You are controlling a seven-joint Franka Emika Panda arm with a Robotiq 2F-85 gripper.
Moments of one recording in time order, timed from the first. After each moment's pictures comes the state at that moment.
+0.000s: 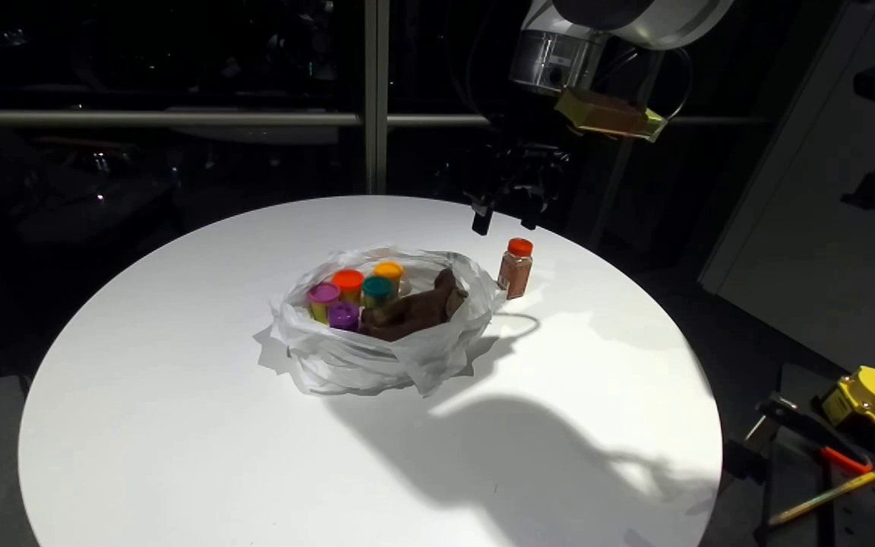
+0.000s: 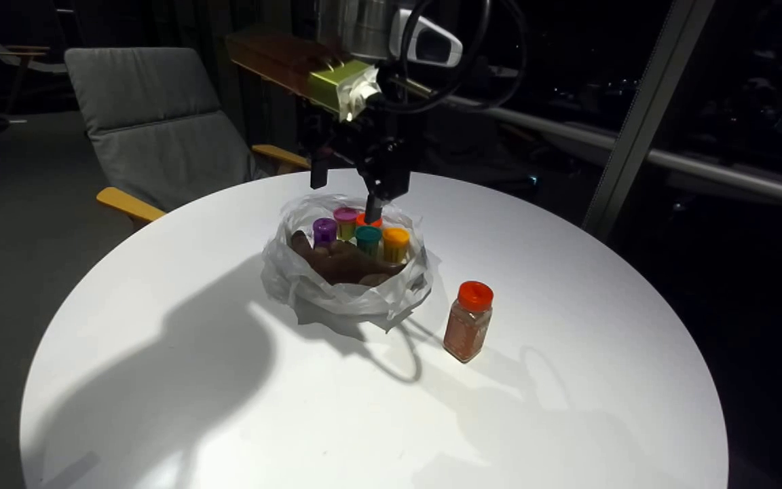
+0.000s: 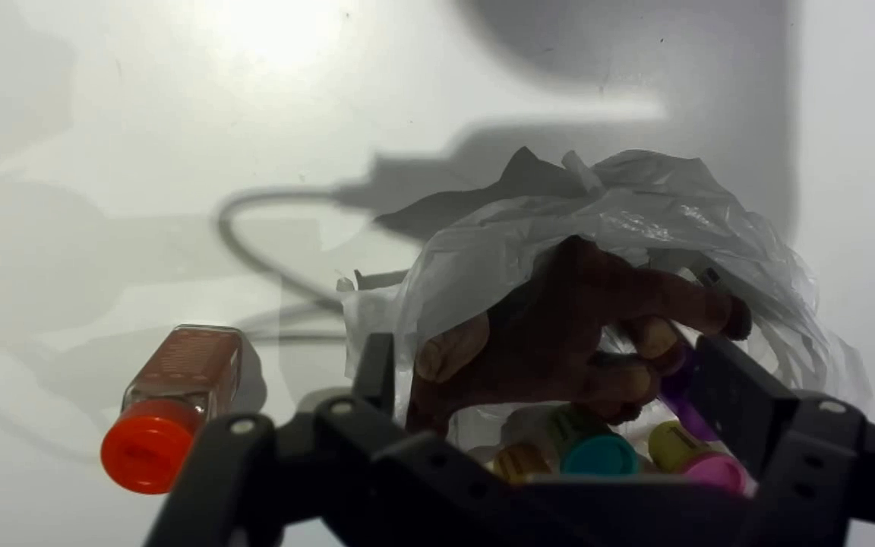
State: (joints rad) arm -0.03 0.24 0.02 -2.16 0.16 2.44 0.06
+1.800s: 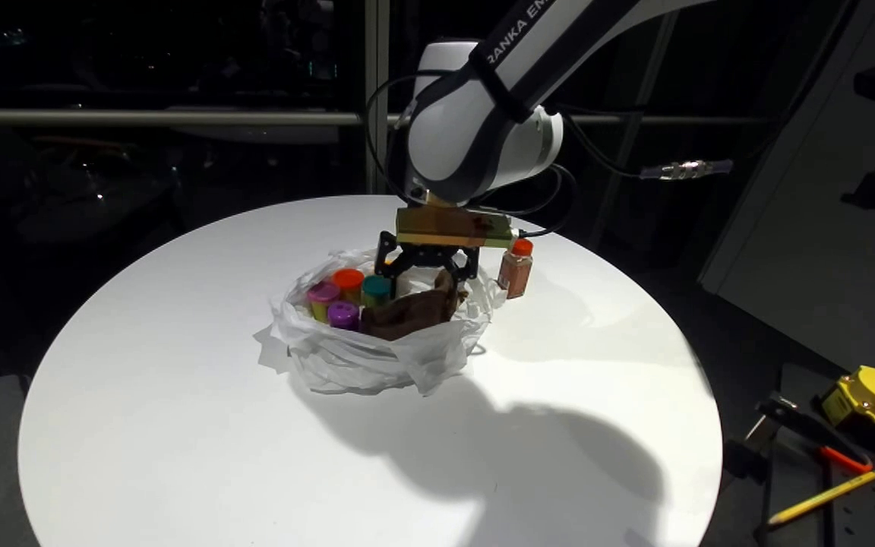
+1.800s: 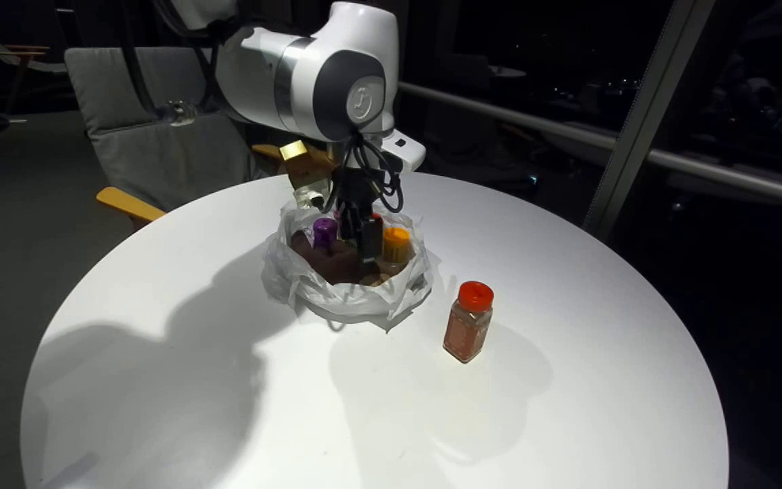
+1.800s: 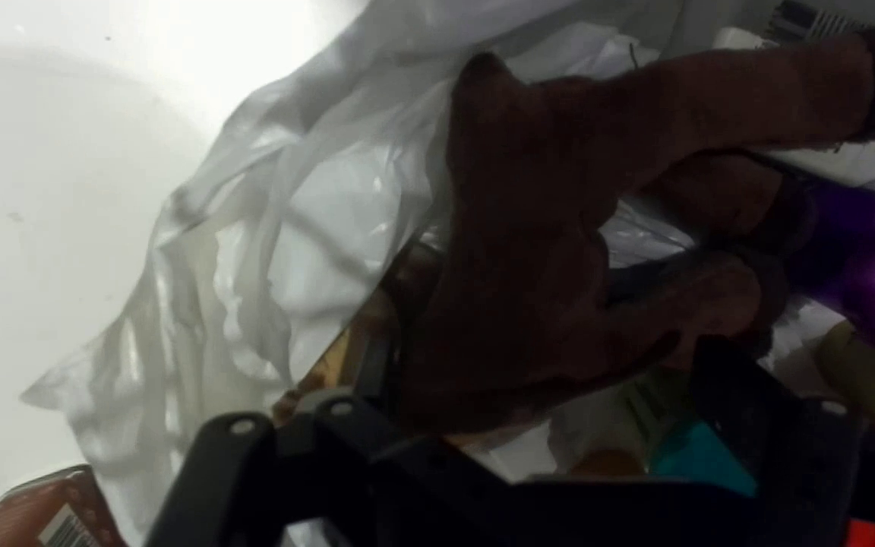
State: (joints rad) arm 0.13 0.75 -0.07 -1.75 0.09 2.56 0.69
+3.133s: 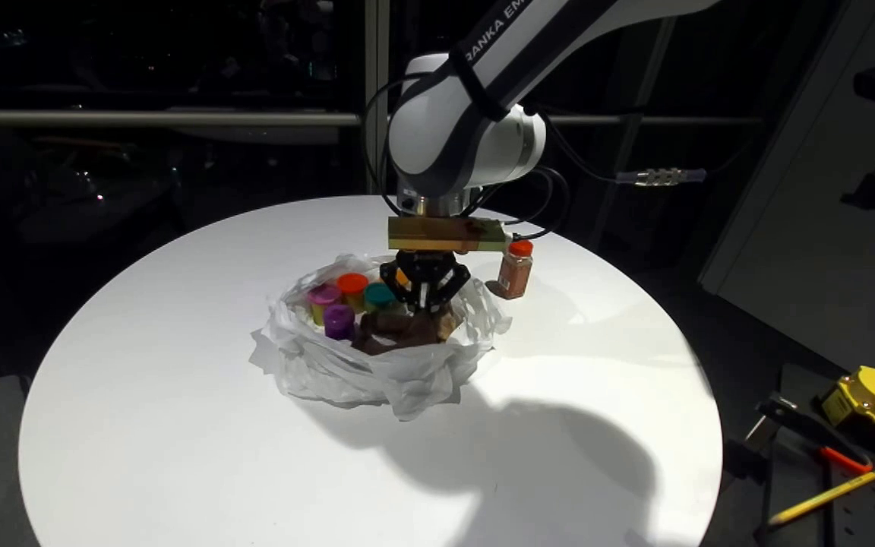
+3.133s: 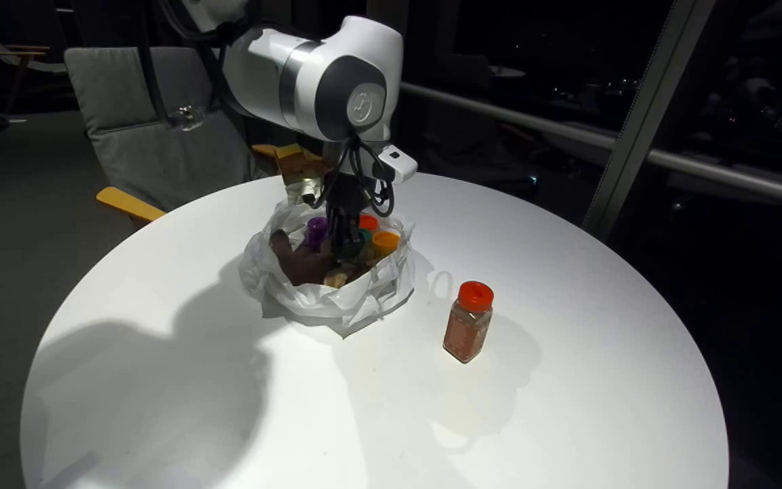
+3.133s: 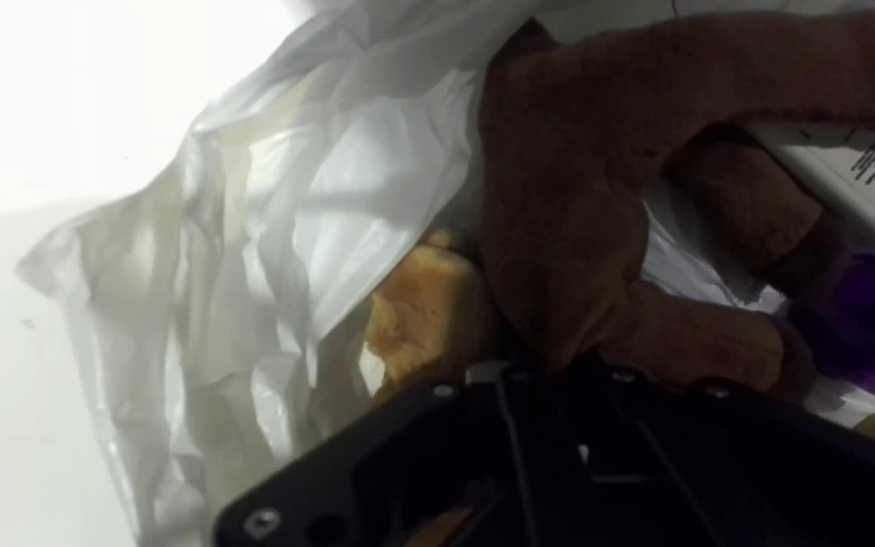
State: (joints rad) arm 0.12 0.80 -0.04 -1.67 0.15 2.39 0.67
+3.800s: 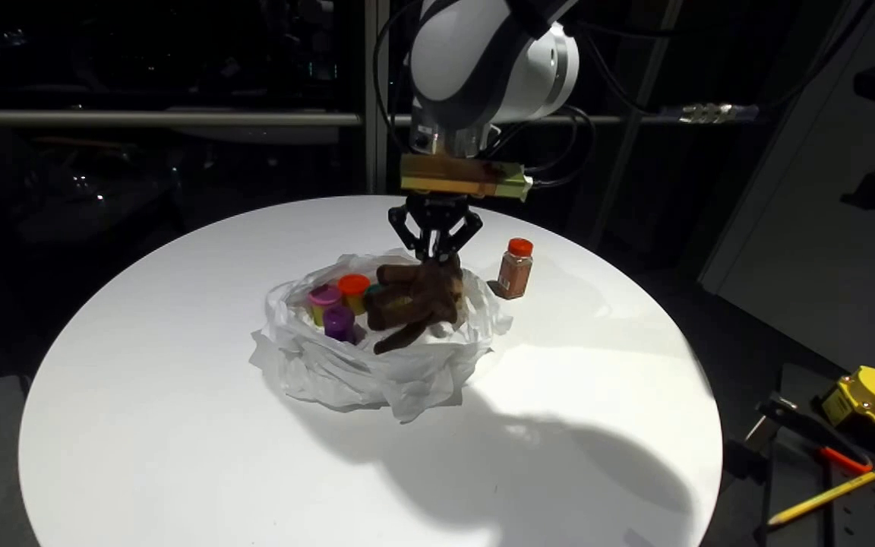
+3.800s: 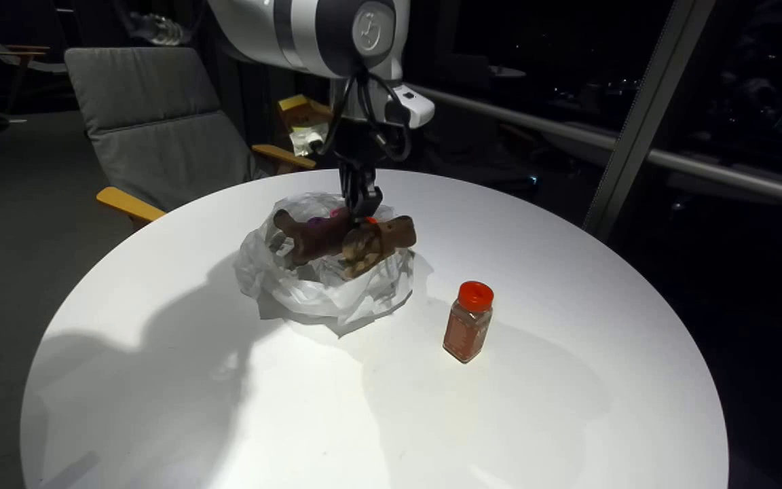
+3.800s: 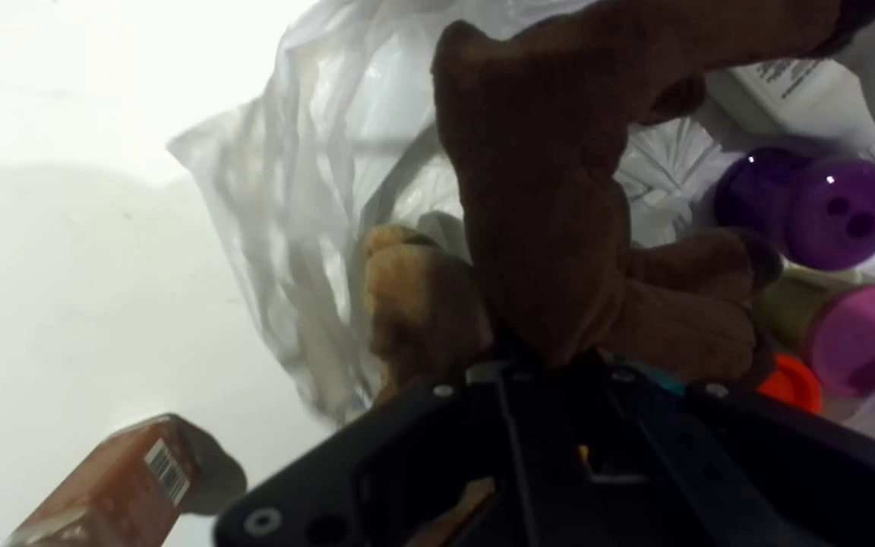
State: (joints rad) arm 0.15 0.63 -0.10 -1.77 0.12 2.41 0.69
